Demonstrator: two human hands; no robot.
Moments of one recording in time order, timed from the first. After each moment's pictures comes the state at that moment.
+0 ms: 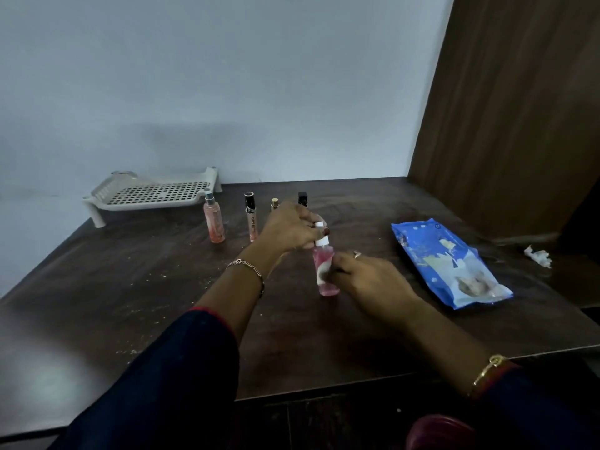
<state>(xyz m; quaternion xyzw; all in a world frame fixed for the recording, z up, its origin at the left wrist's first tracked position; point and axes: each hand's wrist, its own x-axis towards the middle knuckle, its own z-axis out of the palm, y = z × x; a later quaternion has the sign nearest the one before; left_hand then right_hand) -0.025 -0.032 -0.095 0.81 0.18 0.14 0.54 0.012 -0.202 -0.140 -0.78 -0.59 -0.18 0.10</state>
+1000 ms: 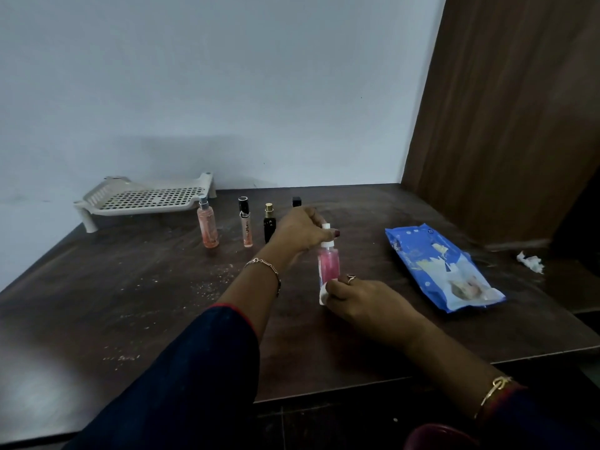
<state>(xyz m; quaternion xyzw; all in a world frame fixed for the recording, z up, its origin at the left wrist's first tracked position) 0.004 -0.041 -0.104 0.83 0.18 0.16 0.51 0.013 -0.218 -0.159 -0.75 -0.64 -0.18 -0.06</state>
